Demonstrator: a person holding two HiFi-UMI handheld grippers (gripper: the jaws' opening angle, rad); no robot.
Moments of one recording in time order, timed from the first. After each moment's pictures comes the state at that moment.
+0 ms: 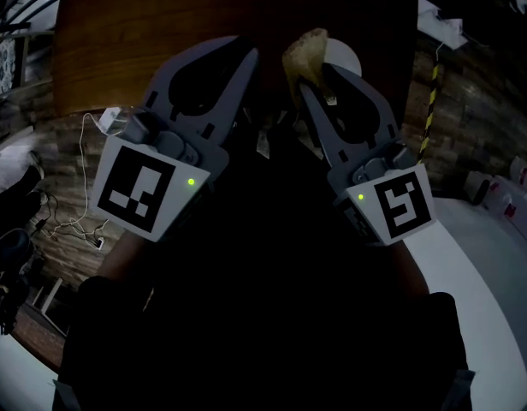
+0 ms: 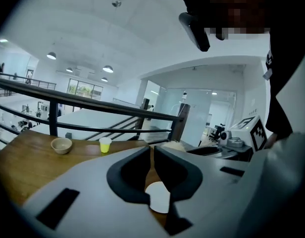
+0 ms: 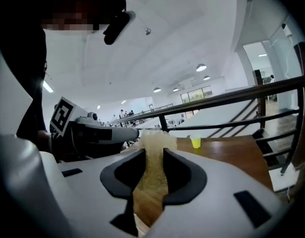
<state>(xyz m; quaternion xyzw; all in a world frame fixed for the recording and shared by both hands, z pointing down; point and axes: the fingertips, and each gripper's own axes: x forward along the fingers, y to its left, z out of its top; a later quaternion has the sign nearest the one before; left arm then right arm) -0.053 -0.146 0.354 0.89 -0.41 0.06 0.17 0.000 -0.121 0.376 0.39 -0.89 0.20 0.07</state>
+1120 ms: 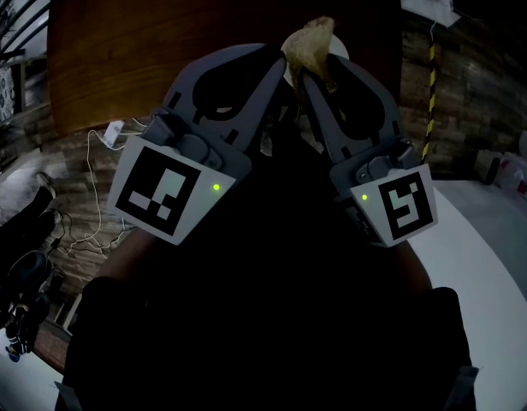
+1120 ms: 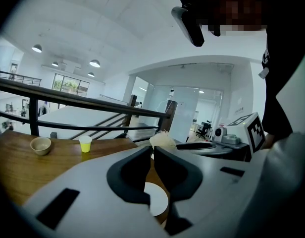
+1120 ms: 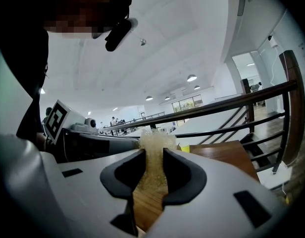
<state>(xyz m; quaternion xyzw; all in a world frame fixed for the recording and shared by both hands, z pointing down) 0.012 -0.135 0.359 0.92 -0.34 0.08 0.18 0.041 -0.125 0.363 0.45 -0.87 0.18 0.03</state>
